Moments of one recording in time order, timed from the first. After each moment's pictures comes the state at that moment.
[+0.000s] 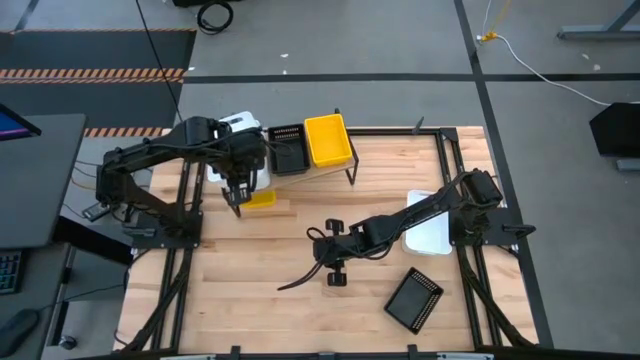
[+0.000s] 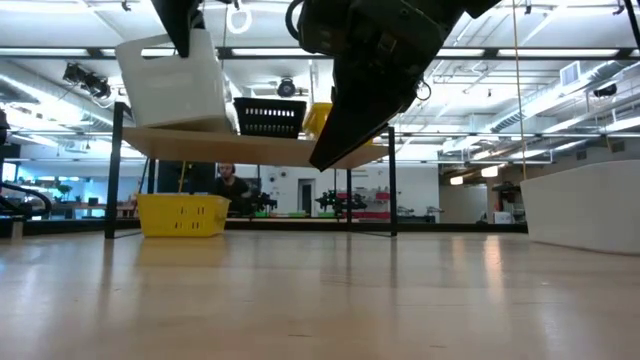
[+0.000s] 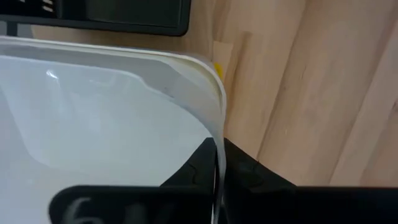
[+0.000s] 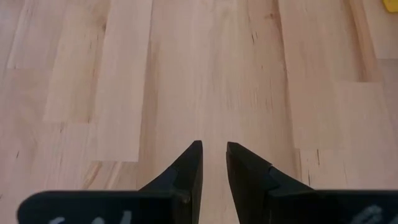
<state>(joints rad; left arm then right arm) 0.22 1.43 1.66 -1.57 -0.12 0.01 0.28 1.91 1.32 -0.36 0.16 0.23</state>
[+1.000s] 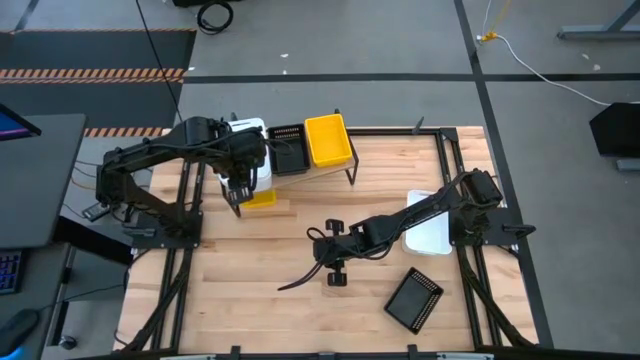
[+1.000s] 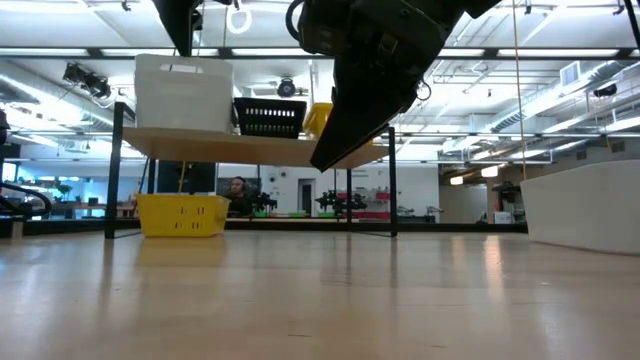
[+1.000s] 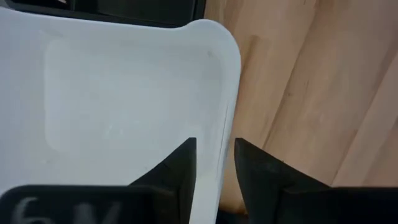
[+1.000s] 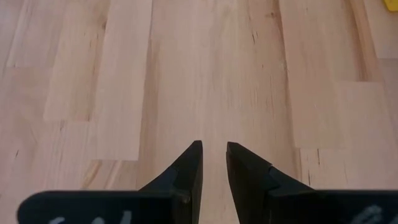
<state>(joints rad) 0.22 1.43 1.66 -1.57 -0.15 -0.05 0.28 1.91 1.32 -0.36 0.16 0.23</state>
